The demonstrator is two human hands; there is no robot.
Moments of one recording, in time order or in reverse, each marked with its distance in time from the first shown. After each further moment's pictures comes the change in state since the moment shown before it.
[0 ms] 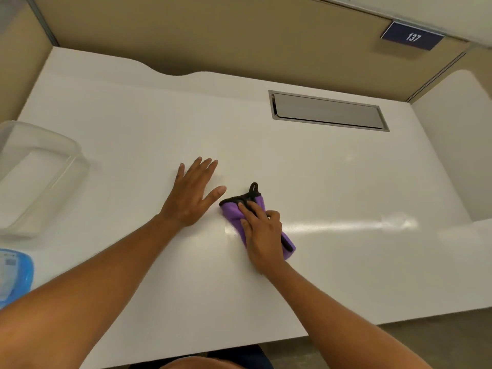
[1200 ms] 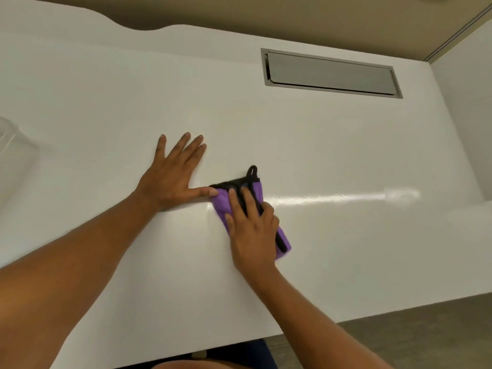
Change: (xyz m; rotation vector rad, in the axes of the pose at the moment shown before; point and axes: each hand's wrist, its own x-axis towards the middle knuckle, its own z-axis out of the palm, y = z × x) left_hand 0.037 -0.026 0.031 0.498 -0.149 0.167; right_hand -0.012 0.007 0.011 -0.228 -0.021 0.081
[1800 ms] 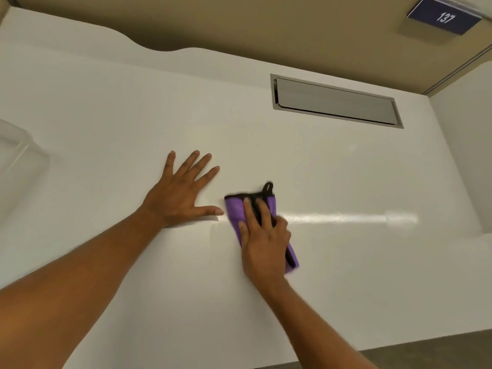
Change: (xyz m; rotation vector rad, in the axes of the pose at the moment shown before) left_hand -0.002 -0.002 0.004 -0.029 0.052 0.022; right_hand 0.027 0.014 -0.005 0.032 0.024 0.054
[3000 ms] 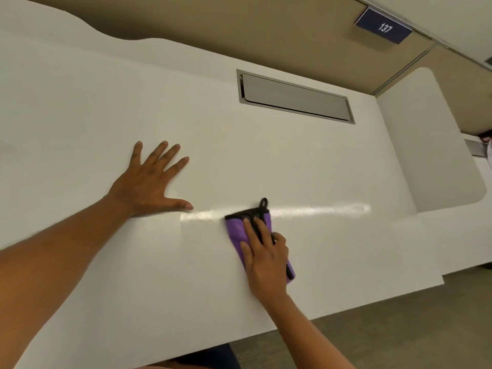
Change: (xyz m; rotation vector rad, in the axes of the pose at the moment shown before) left_hand -0.001 0.004 -0.001 0.029 -0.011 -0.015; right_hand -0.072 0.085 -0.003 -0.056 -0.003 -0.024
